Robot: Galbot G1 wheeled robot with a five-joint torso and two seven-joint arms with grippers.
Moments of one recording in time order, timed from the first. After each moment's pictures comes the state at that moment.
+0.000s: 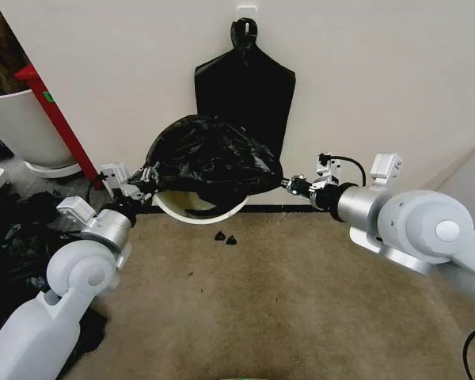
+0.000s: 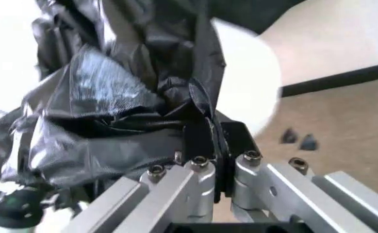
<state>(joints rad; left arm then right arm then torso) 1.07 -0.91 -0.45 -2.16 -1.15 0.14 -0.28 -0.45 0.57 -0.09 2.28 2.10 -0.24 0.69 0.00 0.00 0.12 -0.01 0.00</state>
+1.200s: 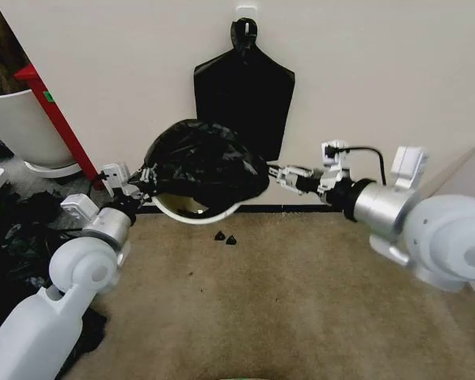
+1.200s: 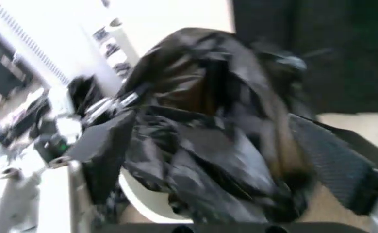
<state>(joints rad) 1.06 -0.87 -0.42 -2.15 -0.91 0.15 -0.20 -0.26 0.45 -0.12 2.38 1.84 -0.42 0.47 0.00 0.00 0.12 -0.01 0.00</state>
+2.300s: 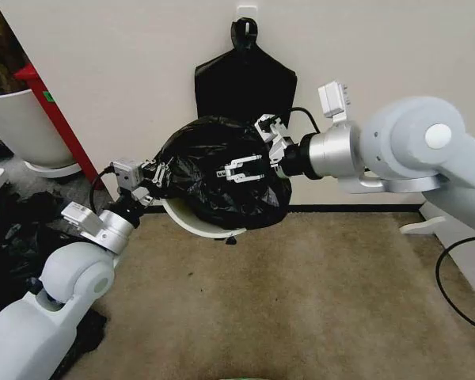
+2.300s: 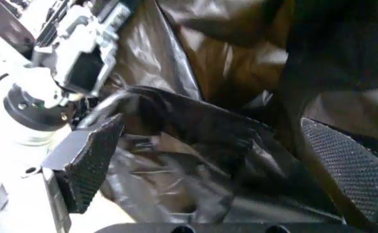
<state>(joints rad) 1.08 -0.82 -0.42 -2.18 -0.74 -0.01 -0.02 0.20 0.68 -0.47 2.10 2.25 -0.74 0.61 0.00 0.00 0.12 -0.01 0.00</state>
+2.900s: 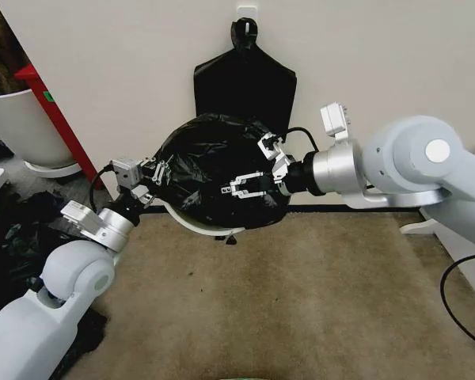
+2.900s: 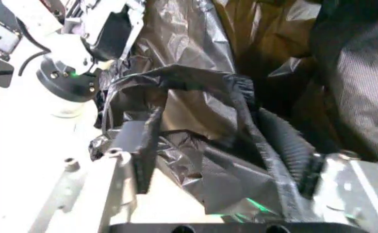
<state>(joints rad) 1.07 -0.83 -0.41 -2.16 -0.75 0.00 -0.02 0.11 0.65 -0.40 2.18 2.31 -0.72 0.64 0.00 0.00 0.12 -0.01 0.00</state>
